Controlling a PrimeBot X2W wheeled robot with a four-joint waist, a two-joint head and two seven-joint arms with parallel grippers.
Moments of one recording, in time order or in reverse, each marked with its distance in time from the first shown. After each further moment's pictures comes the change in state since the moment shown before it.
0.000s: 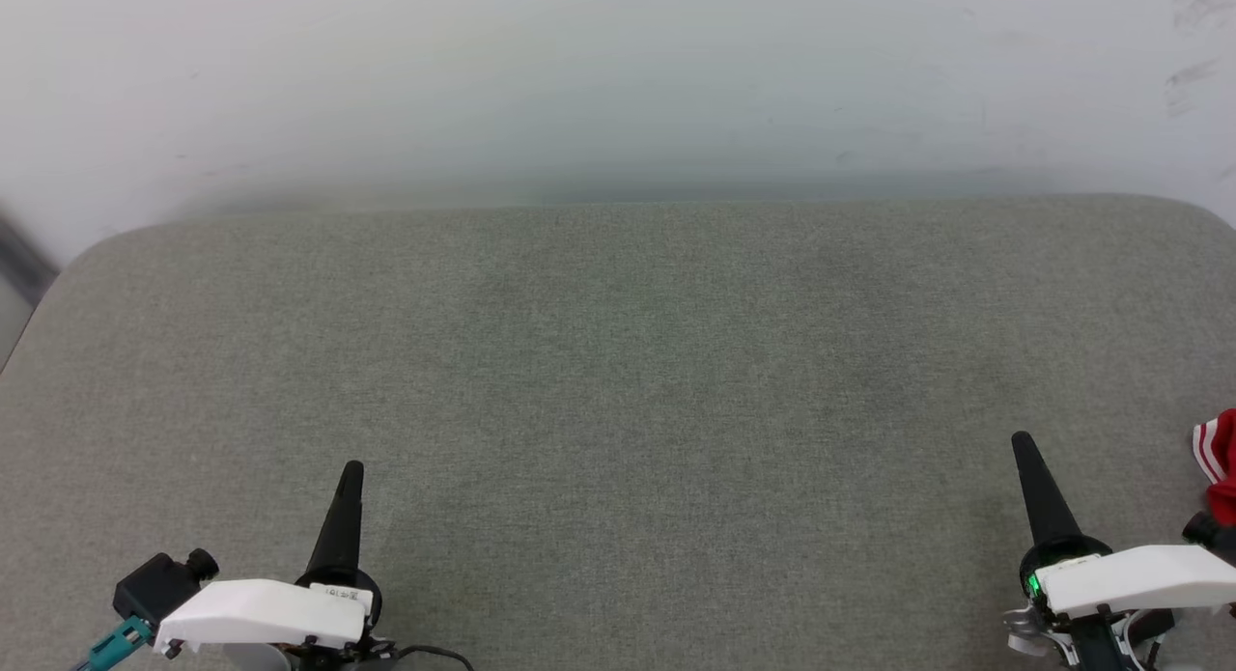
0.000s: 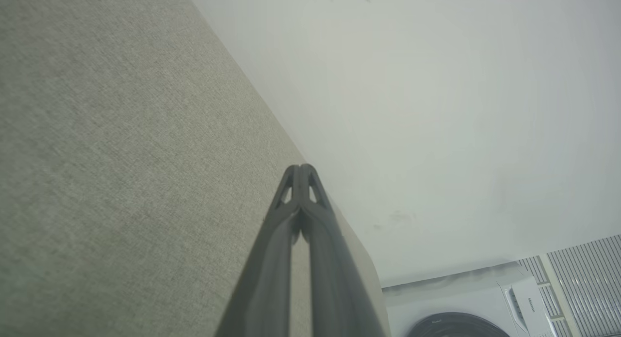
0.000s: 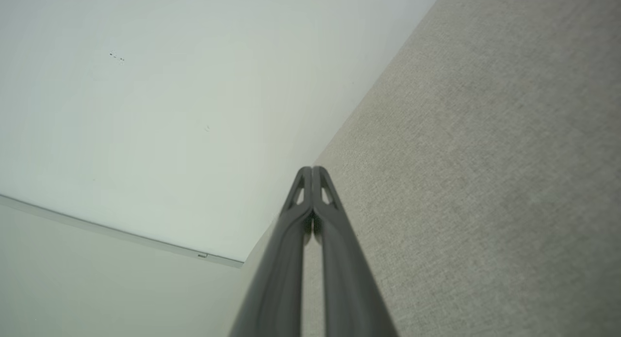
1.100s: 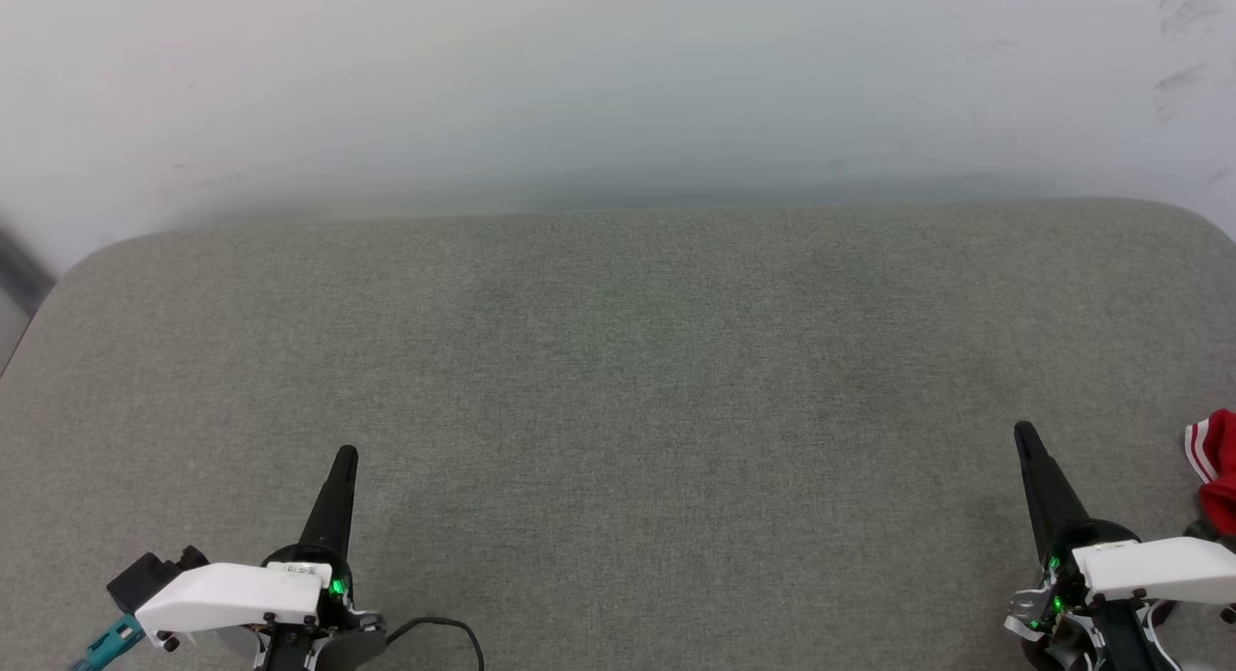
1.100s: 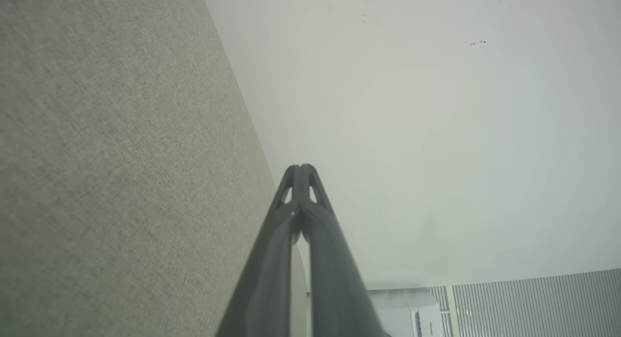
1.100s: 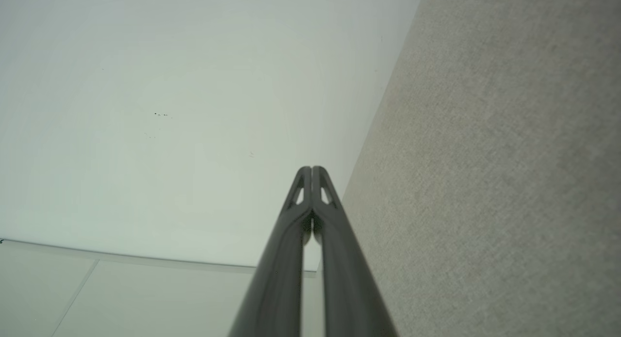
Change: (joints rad) left arm -0.044 0.000 0.035 0.039 -0.304 0.000 0.086; right arm -0.030 0.010 -0.030 0.028 0.306 0.000 0.070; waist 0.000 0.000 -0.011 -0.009
